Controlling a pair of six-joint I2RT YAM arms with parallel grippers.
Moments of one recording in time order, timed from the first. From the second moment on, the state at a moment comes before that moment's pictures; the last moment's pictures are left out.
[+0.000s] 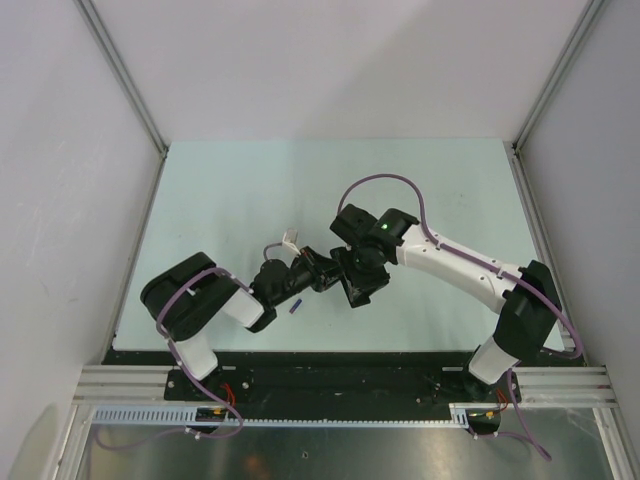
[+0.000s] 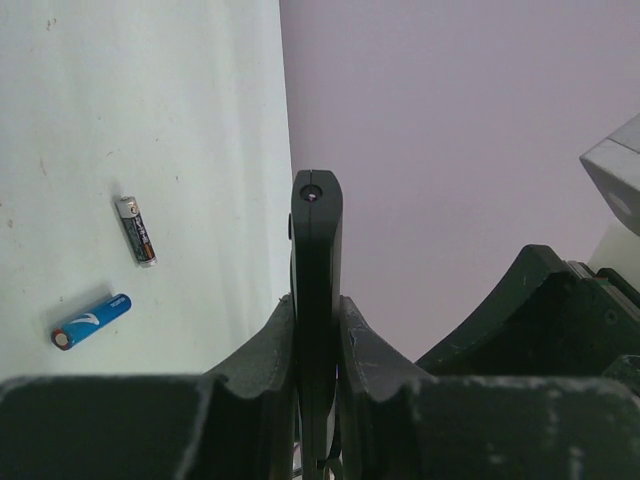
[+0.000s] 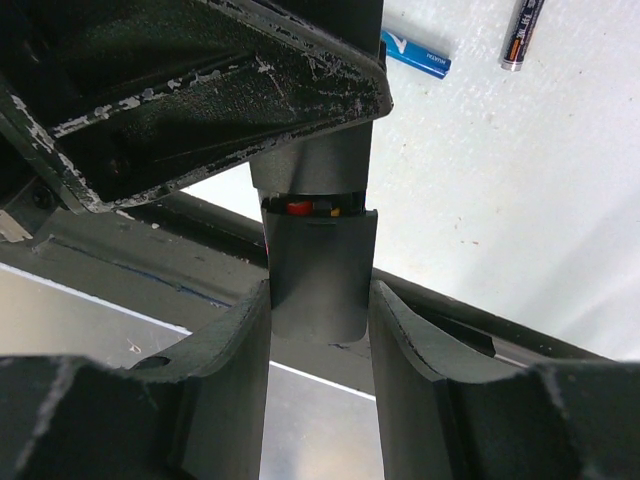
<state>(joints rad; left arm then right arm) -0.75 1.74 0.37 1.30 0.21 -1.45 0.91 1.61 1.43 -1.10 -0.02 0.53</state>
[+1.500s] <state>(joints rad) -0.76 1.68 0.37 1.22 0.22 -1.49 0.91 1.64 1.43 -1.08 -0.02 0.55</state>
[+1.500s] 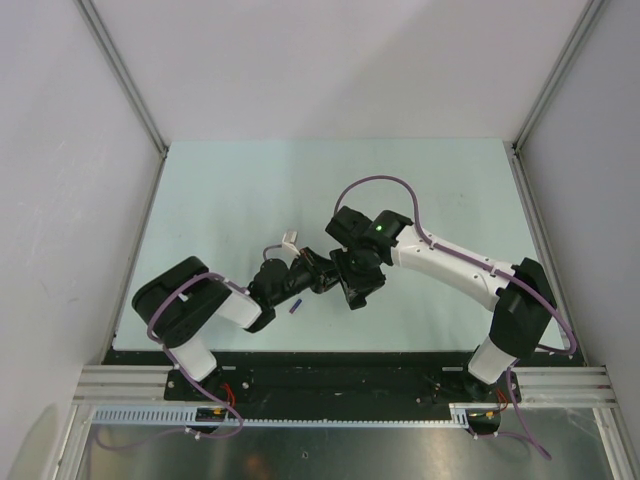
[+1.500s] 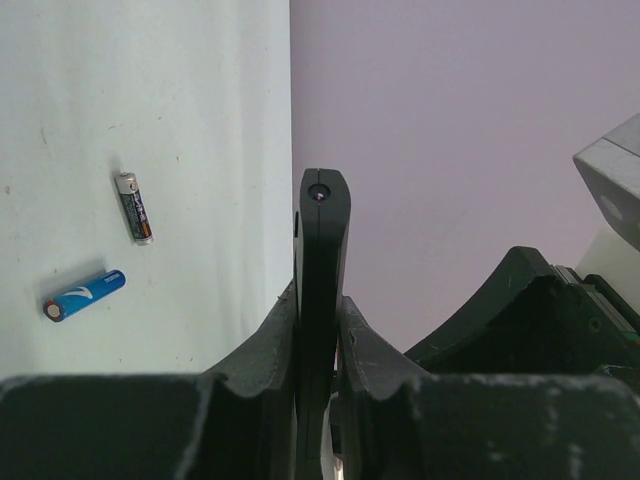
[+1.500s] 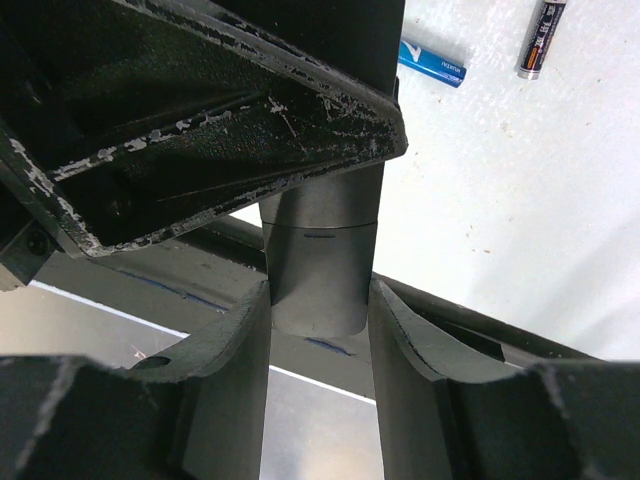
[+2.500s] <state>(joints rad) -0.76 1.67 0.38 1.26 0.25 -1.52 0.91 1.63 1.43 -1.06 0.00 0.55</state>
